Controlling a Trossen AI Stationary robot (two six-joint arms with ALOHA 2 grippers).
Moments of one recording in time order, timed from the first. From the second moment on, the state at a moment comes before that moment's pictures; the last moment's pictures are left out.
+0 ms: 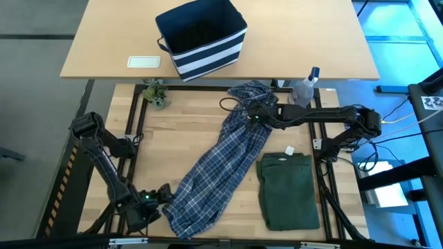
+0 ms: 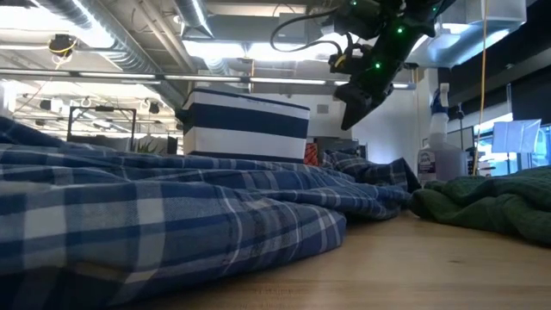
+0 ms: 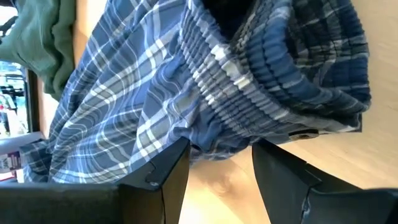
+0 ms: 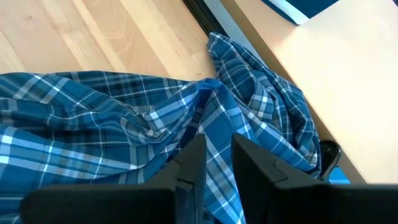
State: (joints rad) left arm -1.06 1.57 0.85 -0.57 -0.67 0.19; right arm -0.20 1.50 1.06 -0.51 0.56 0.10
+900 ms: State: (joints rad) left arm -1.11 1.57 0.85 -0.44 -0.82 0.30; right arm -0.20 1.50 1.06 -0.46 0.53 0.10
